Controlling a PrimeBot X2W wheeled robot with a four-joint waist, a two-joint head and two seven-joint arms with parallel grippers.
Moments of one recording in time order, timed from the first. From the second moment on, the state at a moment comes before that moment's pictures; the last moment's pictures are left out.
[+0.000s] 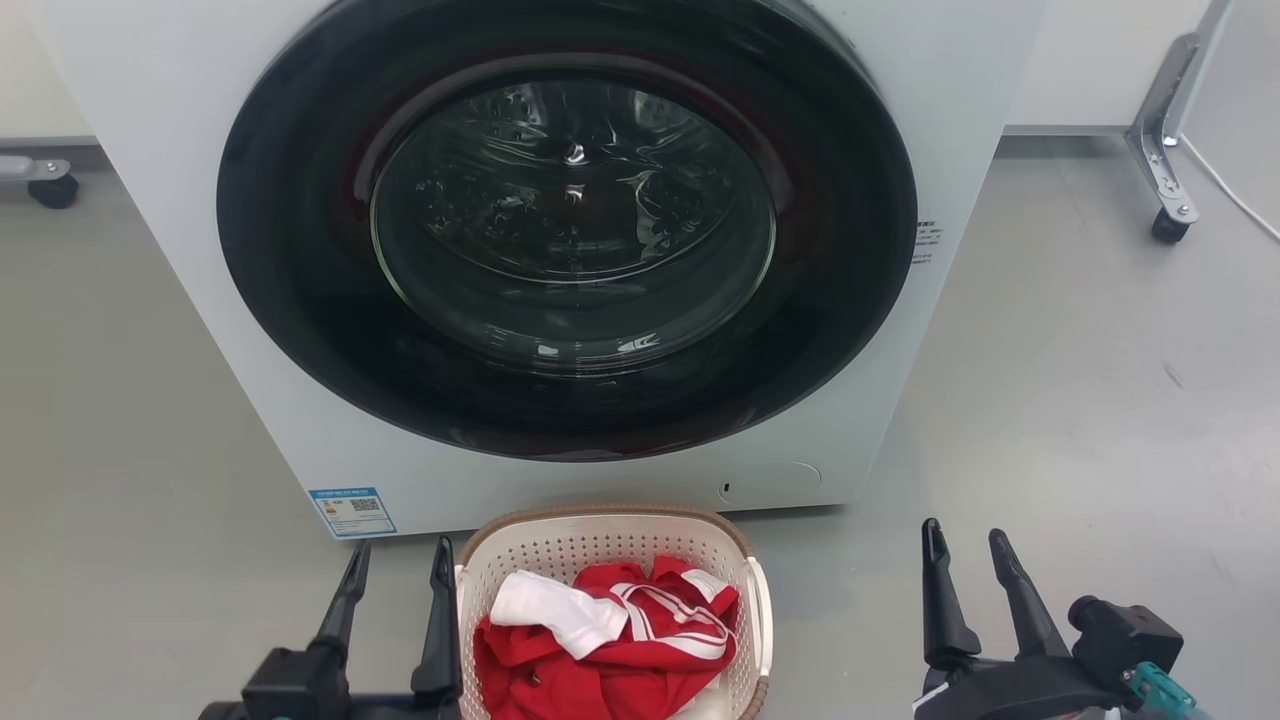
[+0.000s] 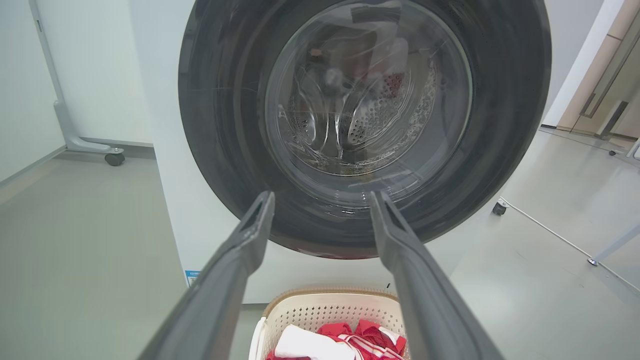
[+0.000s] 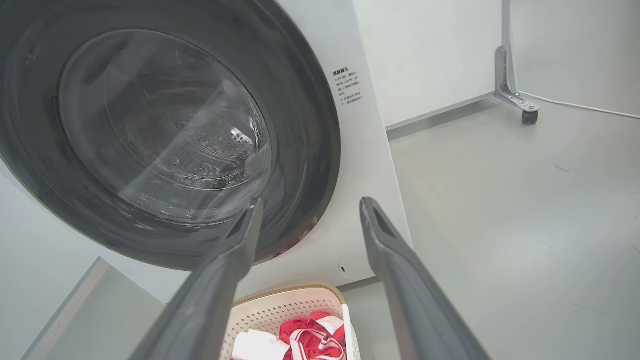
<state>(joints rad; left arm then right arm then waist) 0.02 0.07 -0.20 0.09 -0.32 0.08 -0.19 -0.05 -0.04 0.22 0.18 0.47 -0.08 -0.19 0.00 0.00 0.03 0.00</state>
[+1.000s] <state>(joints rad) 0.07 0.06 -0.21 0.05 -0.10 0.12 -0.25 -0.03 -0.04 0.27 0.14 0.26 -0.12 -0.25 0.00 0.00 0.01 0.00</state>
